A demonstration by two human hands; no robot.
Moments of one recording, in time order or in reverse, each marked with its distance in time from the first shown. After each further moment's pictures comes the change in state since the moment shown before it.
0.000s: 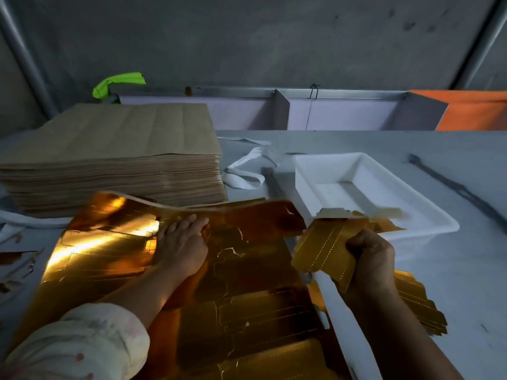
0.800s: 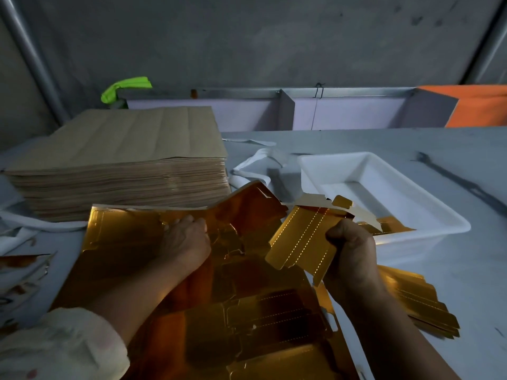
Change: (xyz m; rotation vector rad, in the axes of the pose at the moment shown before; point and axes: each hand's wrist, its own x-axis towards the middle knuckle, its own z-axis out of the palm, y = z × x) left_hand -0.013 0.016 -0.046 0.042 0.097 0.052; right_hand -0.001 0.008 0.026 -0.132 -0.222 -0.019
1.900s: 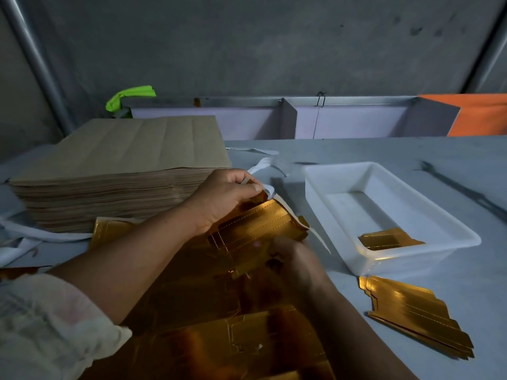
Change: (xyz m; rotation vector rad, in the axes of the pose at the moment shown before) left_hand 0.034 0.055 -0.100 -1.078 -0.238 0.163; right_hand 0.023 0.033 0.053 -0.207 -0.105 0.173
